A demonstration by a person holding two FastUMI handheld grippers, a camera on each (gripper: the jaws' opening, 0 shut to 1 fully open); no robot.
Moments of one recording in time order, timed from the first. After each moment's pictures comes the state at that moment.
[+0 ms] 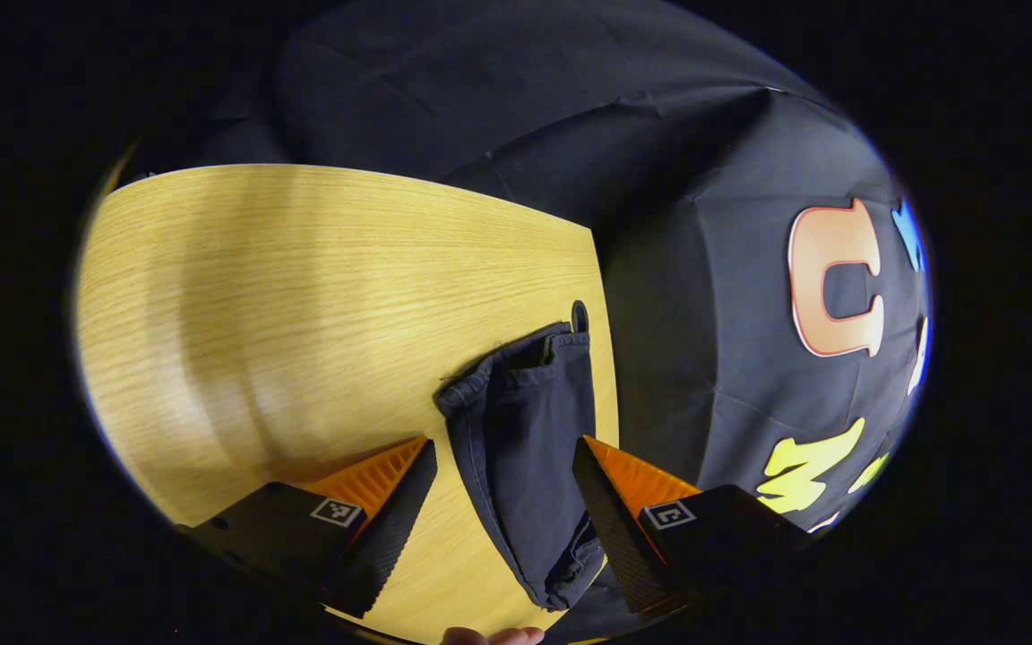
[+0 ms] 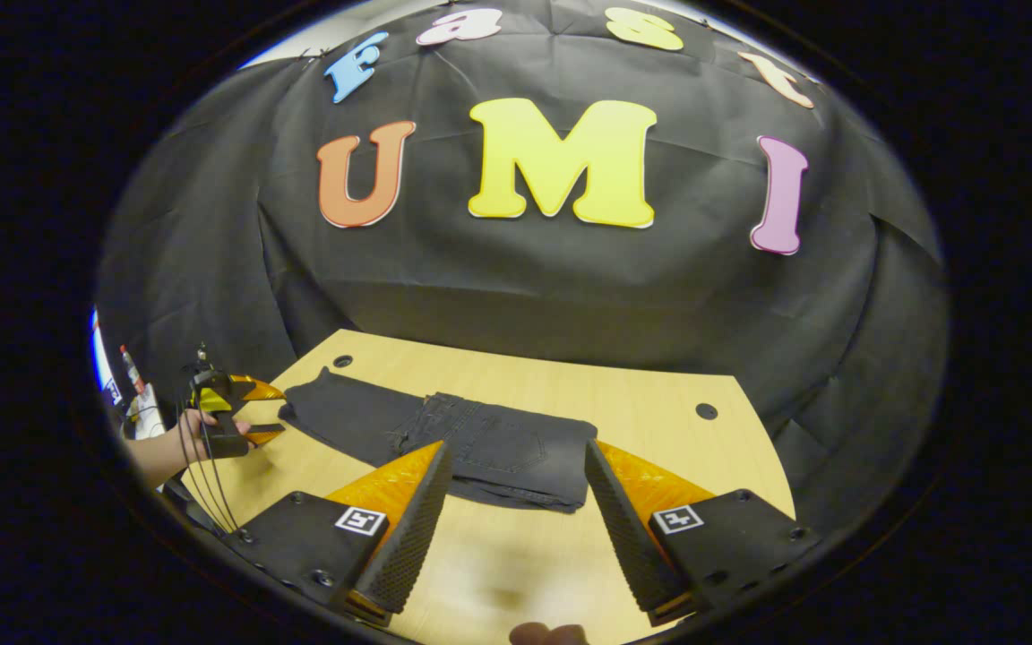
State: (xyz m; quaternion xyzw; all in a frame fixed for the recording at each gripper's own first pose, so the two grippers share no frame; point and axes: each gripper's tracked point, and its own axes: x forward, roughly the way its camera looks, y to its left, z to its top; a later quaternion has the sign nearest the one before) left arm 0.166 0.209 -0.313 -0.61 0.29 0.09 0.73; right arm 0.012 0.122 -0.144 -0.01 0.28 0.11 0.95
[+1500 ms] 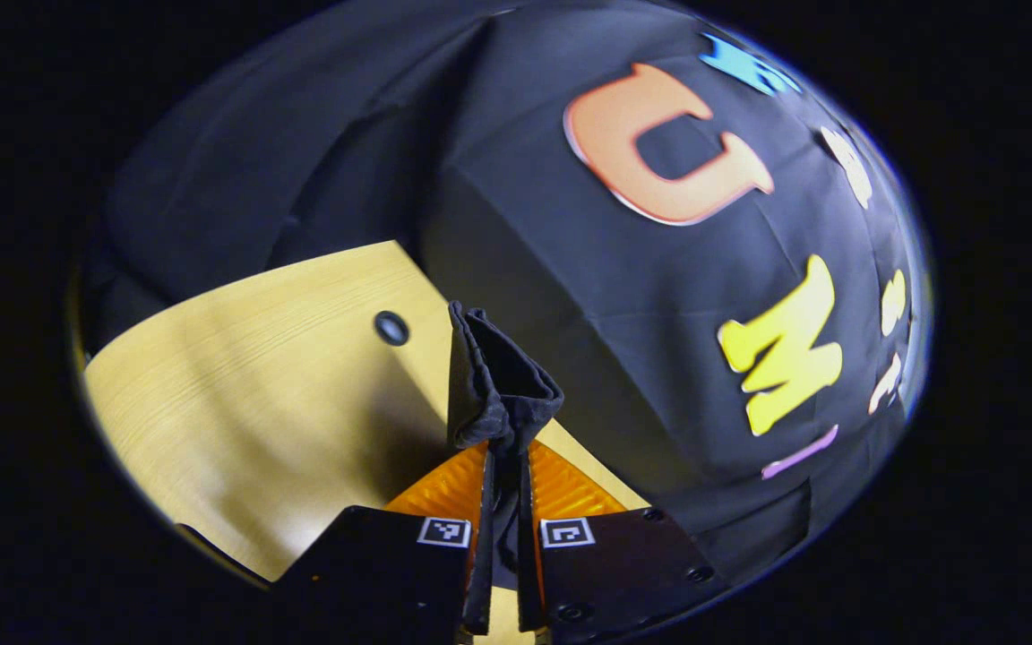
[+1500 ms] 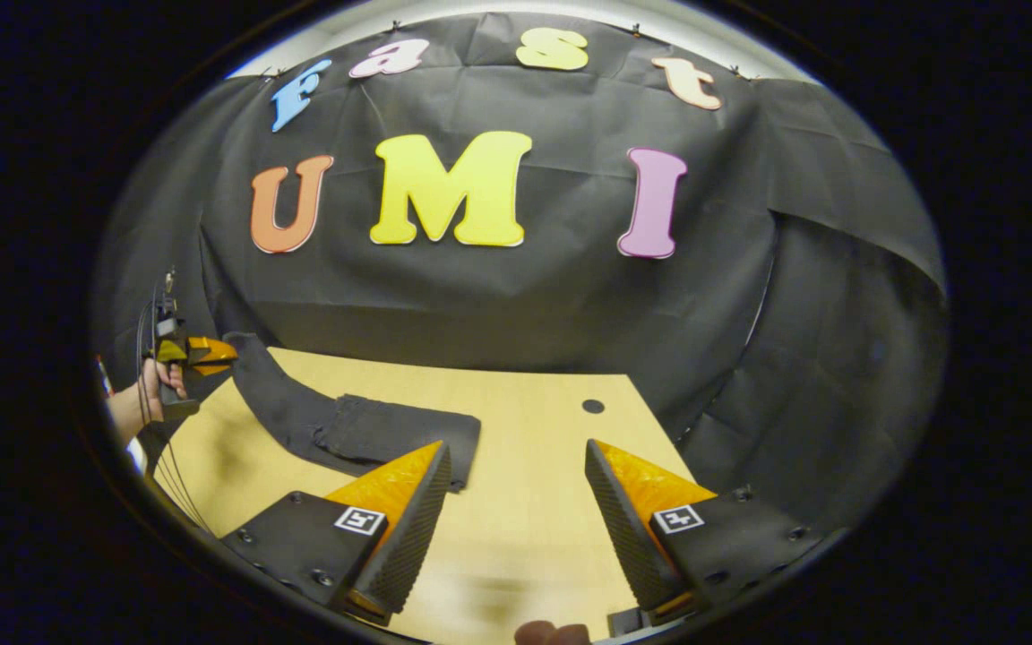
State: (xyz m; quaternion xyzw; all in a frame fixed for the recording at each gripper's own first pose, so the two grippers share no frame) left arm 0.214 0.092 -0.169 -0.38 0.24 -0.07 0.89; right arm -0.056 -0.029 -0.107 -0.01 0.24 -0.01 0.97
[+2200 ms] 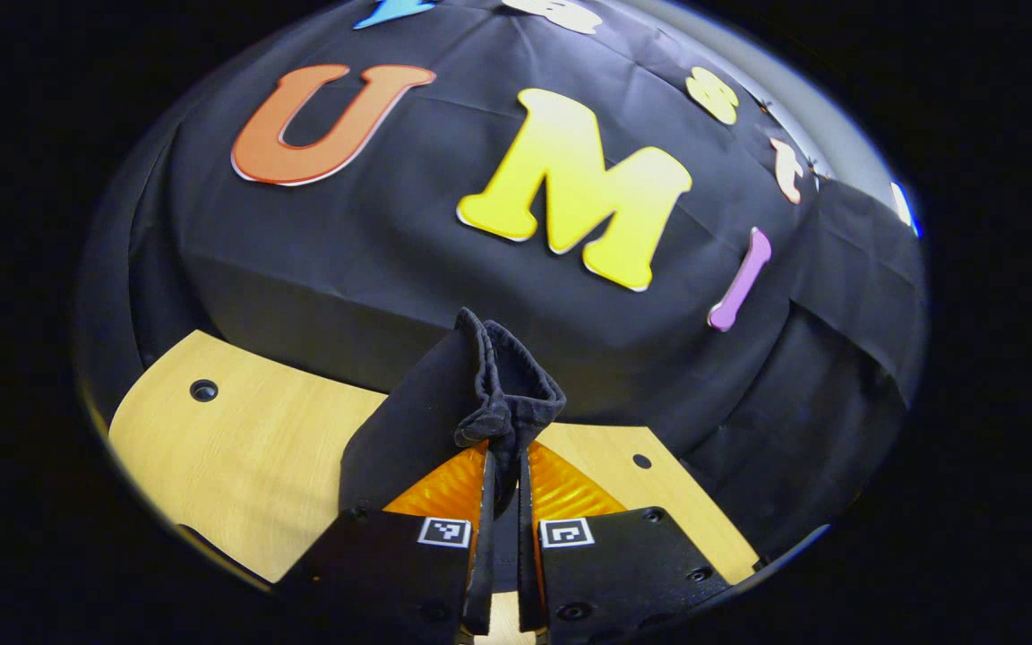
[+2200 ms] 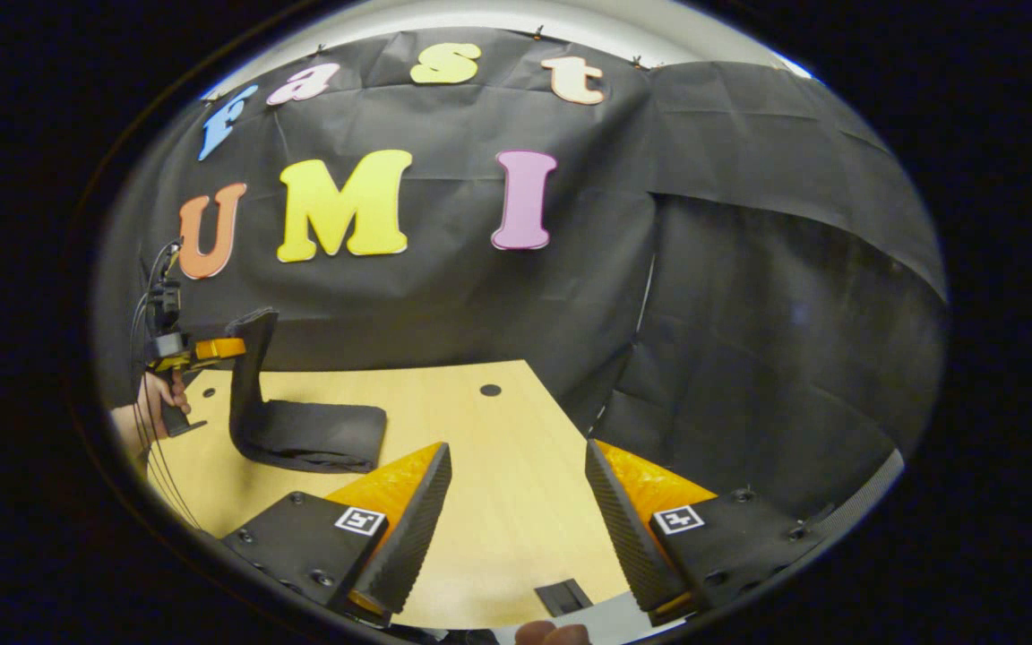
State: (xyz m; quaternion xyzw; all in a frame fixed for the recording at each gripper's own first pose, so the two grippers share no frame) left arm 0.184 -0.156 -0.135 -0.13 0.18 -0.22 0.95; right arm -0.140 -0.148 -0.107 0.03 0.24 -0.15 0.96
